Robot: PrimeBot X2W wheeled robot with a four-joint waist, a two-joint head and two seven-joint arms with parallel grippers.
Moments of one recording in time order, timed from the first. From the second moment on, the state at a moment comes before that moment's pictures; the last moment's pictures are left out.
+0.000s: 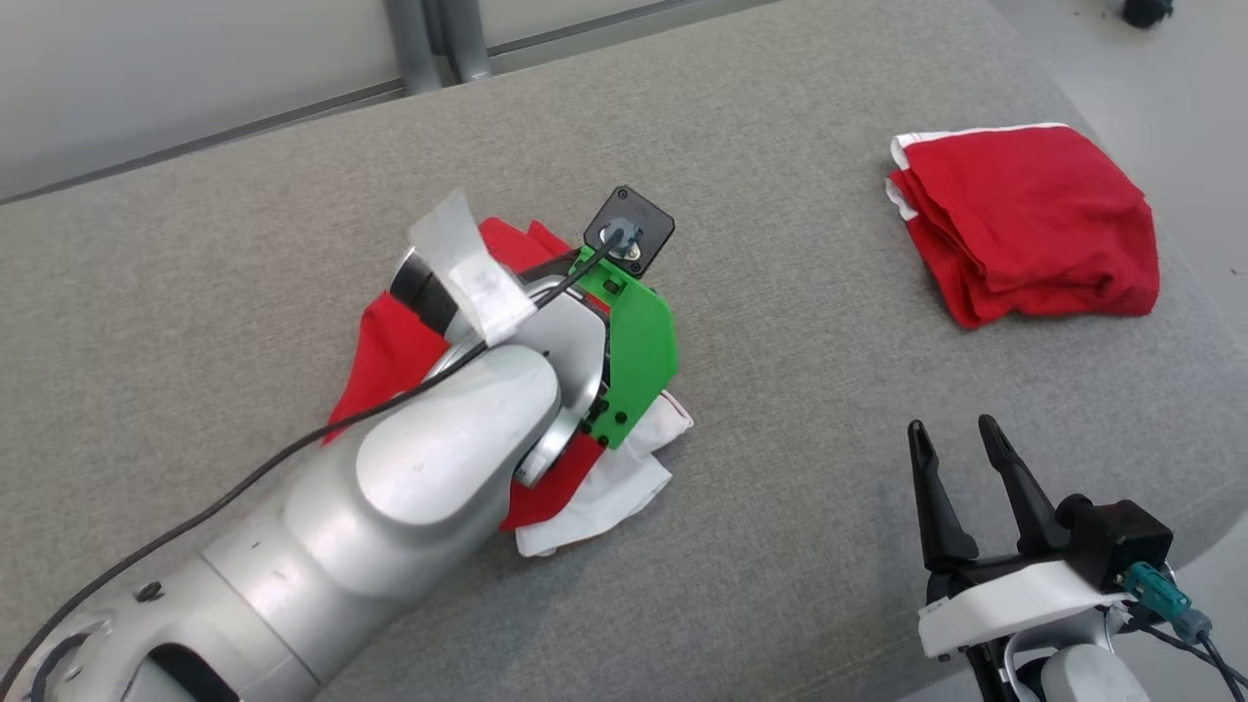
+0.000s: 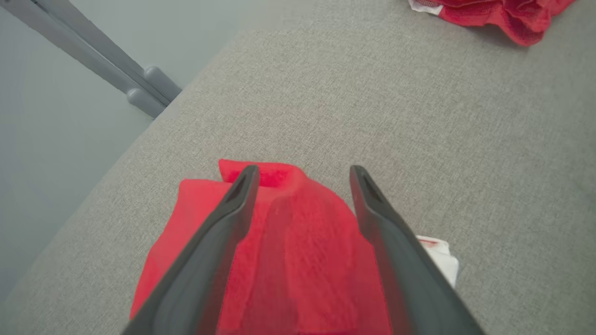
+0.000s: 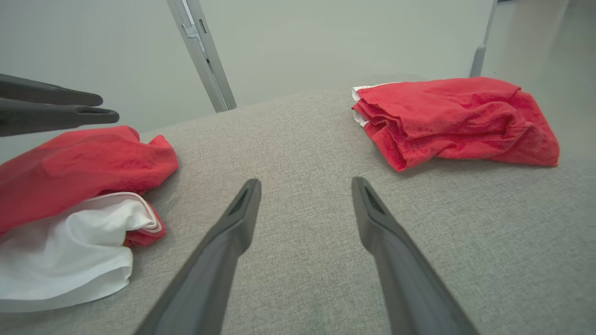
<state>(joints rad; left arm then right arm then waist) -0.96 0.19 -1.10 0.43 -0.62 0.19 0.49 -0.02 -0.05 0.06 0.13 0.25 0.13 -0.26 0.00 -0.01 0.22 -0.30</state>
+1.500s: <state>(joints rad) -0.41 0.16 -0.48 0.26 -0.74 0.33 -0.26 0.09 -0.05 0.00 0.12 0.19 0.13 -0.26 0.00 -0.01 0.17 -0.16</state>
